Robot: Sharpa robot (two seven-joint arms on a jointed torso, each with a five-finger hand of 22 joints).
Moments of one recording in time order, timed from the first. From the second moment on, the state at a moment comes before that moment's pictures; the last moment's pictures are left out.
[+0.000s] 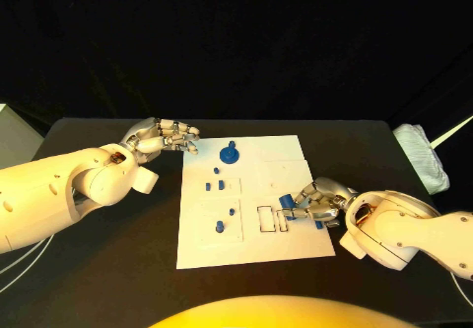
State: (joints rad) left arm 1.20 -0.90 -0.05 1.45 -0.24 -0.09 0.31; left_hand 1.33 -0.17 0.57 0.02 0.06 0.90 0.21 0.18 0.38 0.91 0.16 0.43 0.08 0.97 0.11 0.51 0.43 0.17 0.90 0.22 0.23 0.63; right arm 1.14 -1.11 -0.21 1.94 -1.01 -0.47 -0.43; right_hand 1.26 -0.05 -0.04 0.29 0.35 1.04 0.08 0.33 0.52 1.47 0.00 1.57 1.31 1.46 -0.06 1.57 1.31 0.10 1.44 0.04 1.09 1.30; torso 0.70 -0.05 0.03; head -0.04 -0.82
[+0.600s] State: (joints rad) left arm 1.20 -0.89 -0.05 1.45 -0.24 -0.09 0.31; left_hand 1.32 -0.16 0.57 0.03 0.06 0.90 0.21 0.18 0.38 0.91 0.16 0.44 0.08 0.97 0.11 0.51 0.44 0.17 0.90 0.22 0.23 0.62; right arm 1.14 -1.02 -0.21 1.91 -1.04 -0.40 -0.46; right_hand 1.17 -0.05 -0.05 0.29 0.29 1.04 0.08 0.37 0.55 1.47 0.00 1.57 1.31 1.47 -0.06 1.57 1.31 0.10 1.44 0.04 1.09 1.30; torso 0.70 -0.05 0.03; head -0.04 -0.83
